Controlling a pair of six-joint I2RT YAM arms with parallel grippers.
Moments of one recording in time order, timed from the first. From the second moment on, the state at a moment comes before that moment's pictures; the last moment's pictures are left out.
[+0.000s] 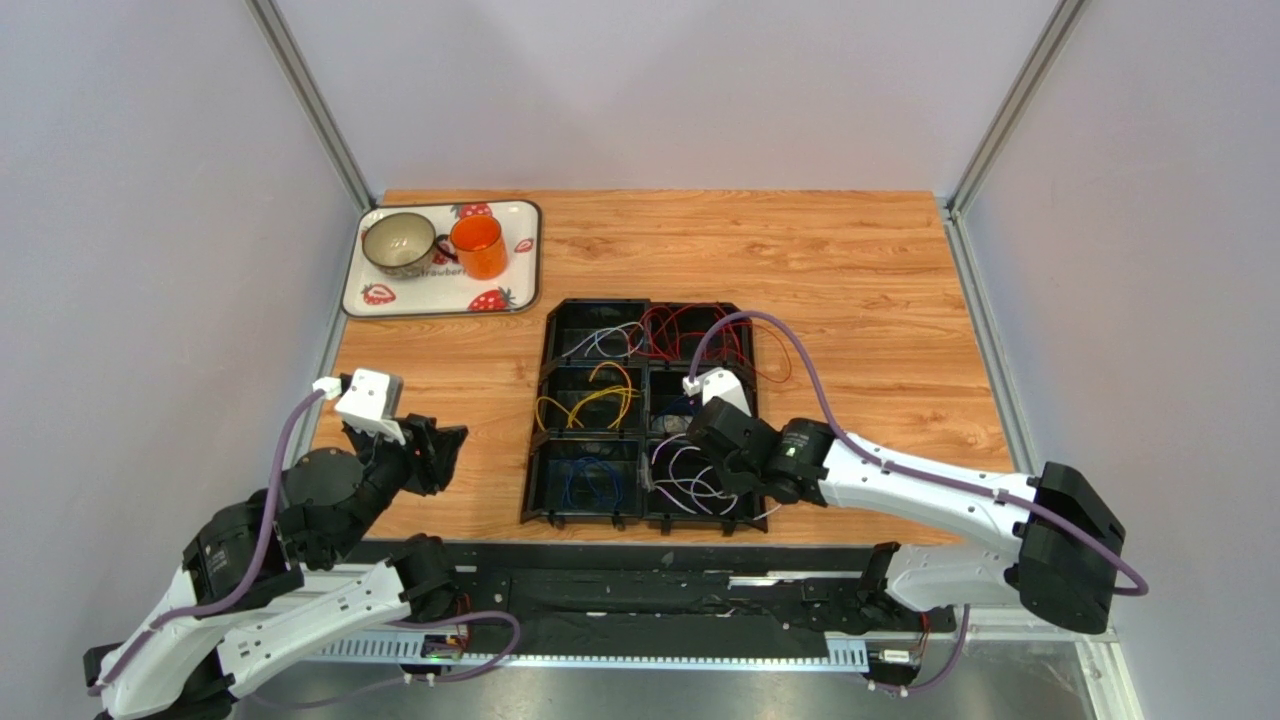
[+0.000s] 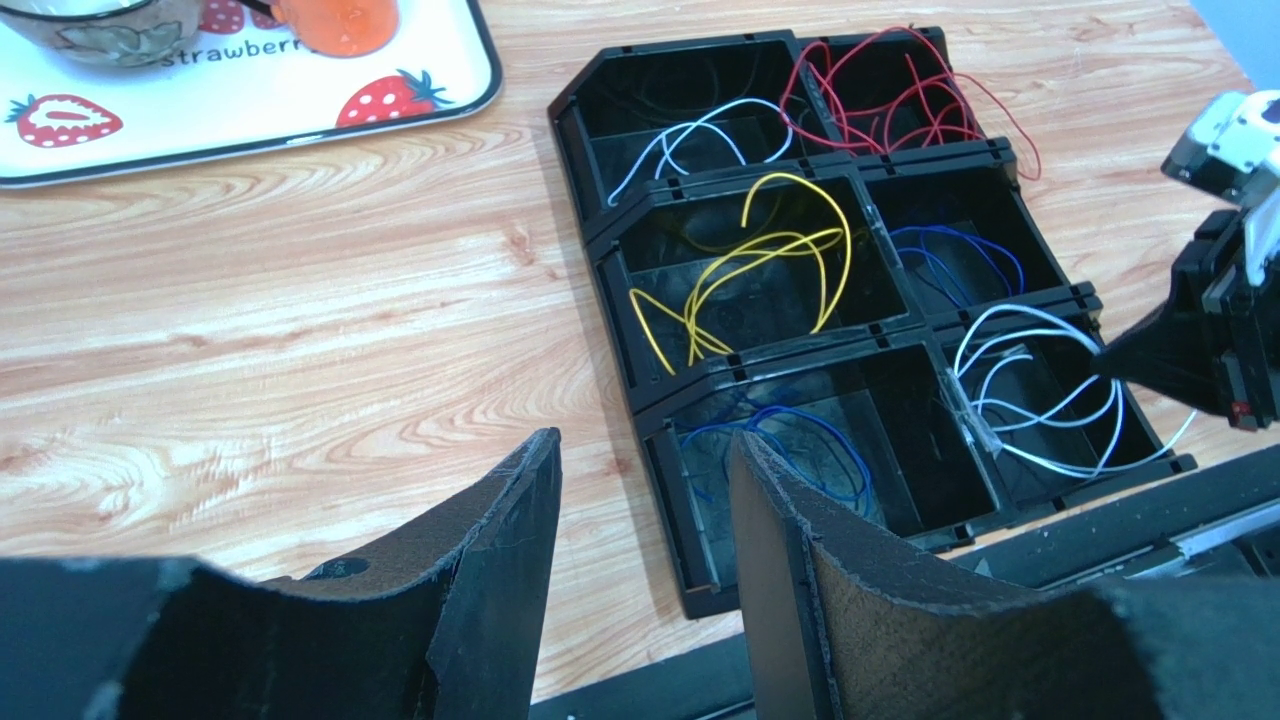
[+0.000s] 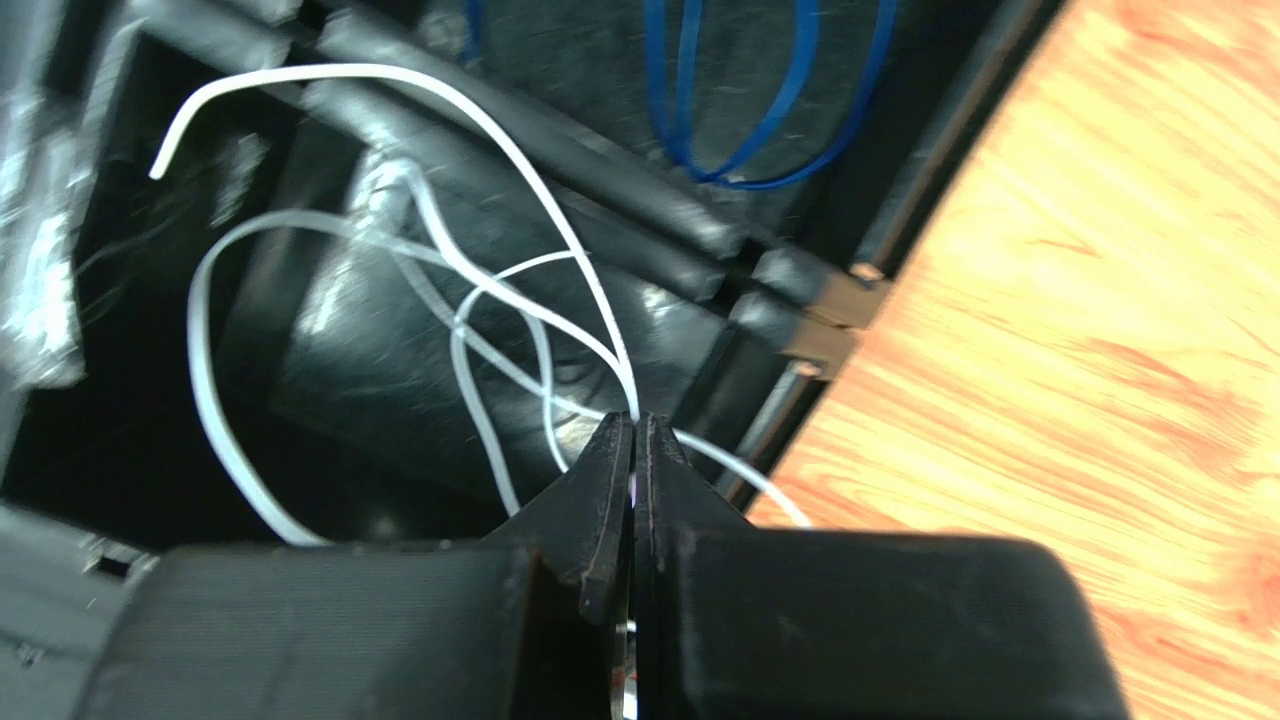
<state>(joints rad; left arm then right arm) -1.02 0.29 0.92 -0.98 -0.62 -0.39 1.06 1.23 0.80 -0.64 0.37 0.47</state>
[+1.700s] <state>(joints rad) -1.02 0.25 0.91 -0.97 -0.62 -0.39 1.21 1.34 1.16 -1.13 0.70 0.78</state>
